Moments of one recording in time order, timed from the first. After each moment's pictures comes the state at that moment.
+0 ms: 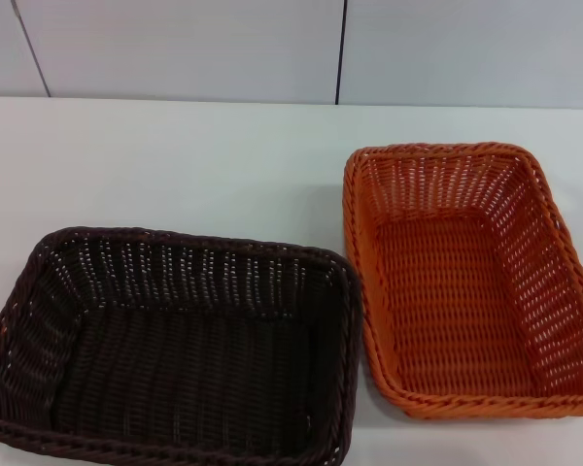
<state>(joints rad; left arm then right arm) -0.25 -2.06 -2.88 -0.66 0.92 -1.17 2.09 0.04 2.05 1.84 1.25 -0.96 0.95 -1.88</state>
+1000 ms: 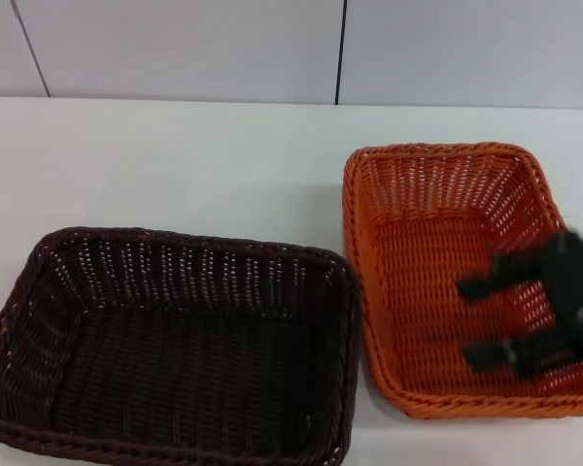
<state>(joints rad) -0.25 -2.06 -2.88 -0.63 0.91 -1.19 2.09 0.41 1.92 1.99 1.42 -1.82 1.88 -1.09</state>
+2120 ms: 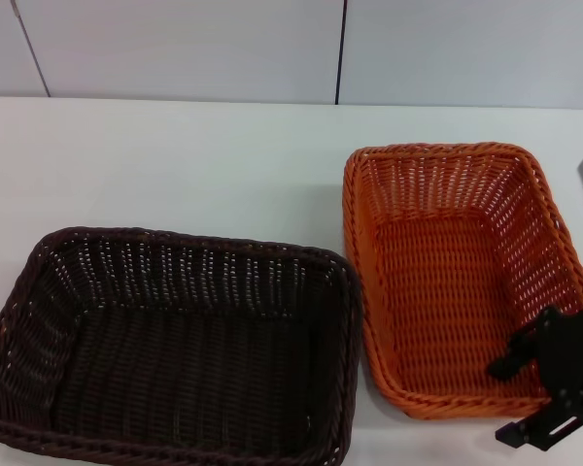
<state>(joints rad) -0.25 -2.06 -2.89 -0.63 0.85 -1.25 2.10 0.54 1.96 1.81 1.35 -2.28 1.87 -1.17</state>
